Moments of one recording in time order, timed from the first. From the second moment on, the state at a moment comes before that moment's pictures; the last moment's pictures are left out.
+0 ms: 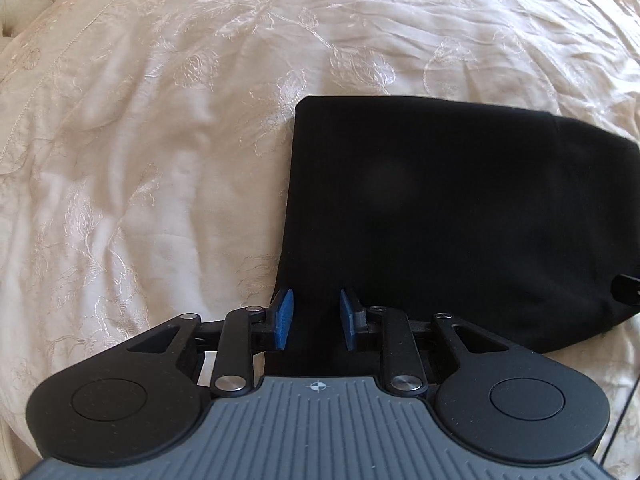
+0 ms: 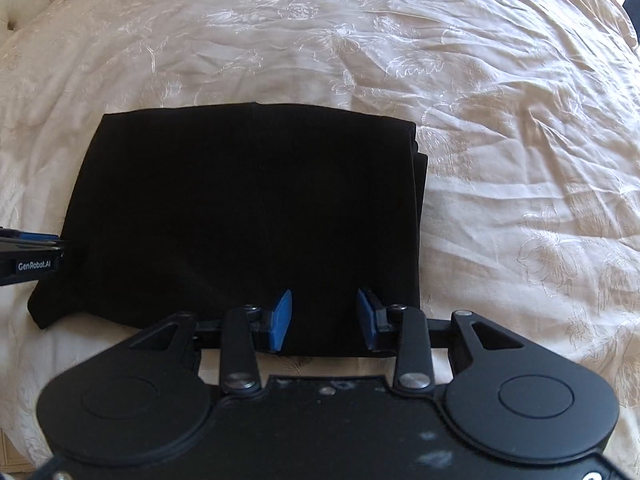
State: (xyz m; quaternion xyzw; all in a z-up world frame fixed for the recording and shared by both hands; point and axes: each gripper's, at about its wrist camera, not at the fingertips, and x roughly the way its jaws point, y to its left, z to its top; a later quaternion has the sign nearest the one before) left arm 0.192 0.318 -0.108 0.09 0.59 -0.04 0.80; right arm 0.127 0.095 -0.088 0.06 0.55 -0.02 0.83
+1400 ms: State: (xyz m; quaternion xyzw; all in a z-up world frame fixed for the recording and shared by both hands) left arm 0.004 0.236 0.042 0.05 0.51 0.03 0.86; right arm -0.046 0.056 0.048 0.10 0.47 -0.01 0.88
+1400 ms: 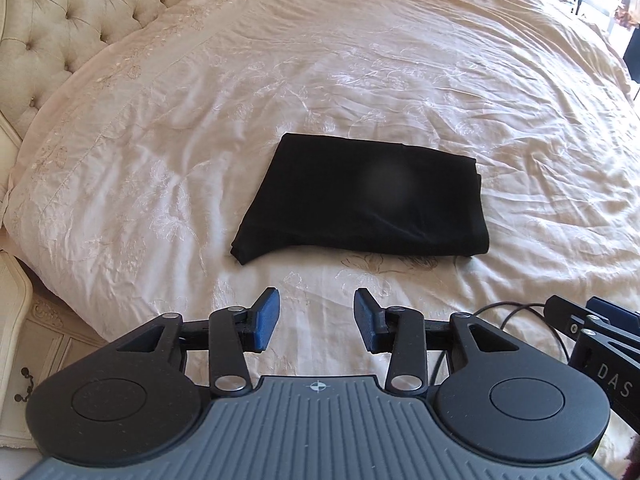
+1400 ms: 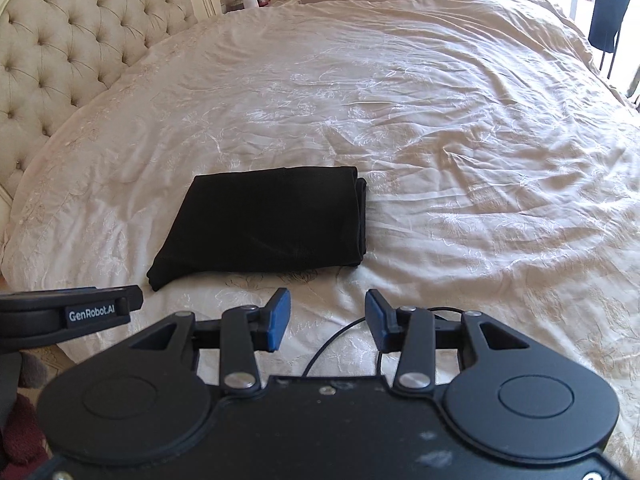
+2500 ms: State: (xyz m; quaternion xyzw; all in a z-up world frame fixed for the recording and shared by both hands) left arm -0.029 0.208 0.037 0.08 0.51 0.01 0.85; right arm -0.070 0.043 0.042 0.08 0.49 -0.04 0.86
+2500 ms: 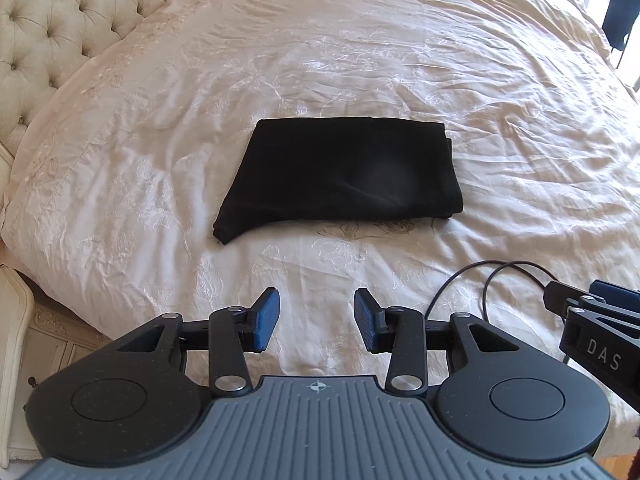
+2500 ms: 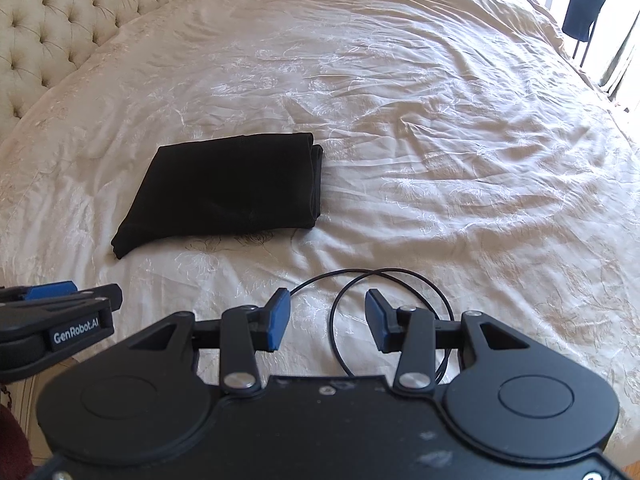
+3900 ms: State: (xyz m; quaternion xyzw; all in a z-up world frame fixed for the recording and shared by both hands) left arm -0.028 0.201 0.036 0.10 0.51 0.01 0.85; right arm -0.064 0.041 0.036 0.10 0.49 -0.03 0.86
